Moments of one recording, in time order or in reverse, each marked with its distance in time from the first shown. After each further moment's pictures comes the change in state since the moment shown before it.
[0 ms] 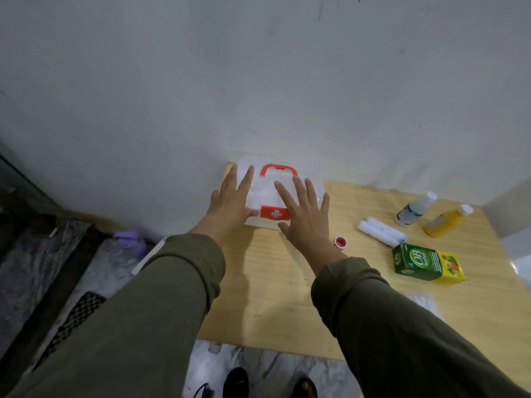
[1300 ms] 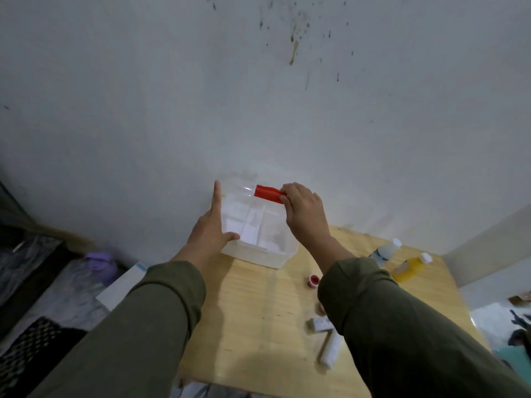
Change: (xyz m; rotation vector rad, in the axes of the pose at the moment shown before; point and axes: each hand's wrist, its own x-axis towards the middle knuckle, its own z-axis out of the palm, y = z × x) left_hand -0.011 0.004 -0.025 -0.445 0.063 -0.157; right_hand 0.046 0.024 -0.086 0.303 0.192 -0.077
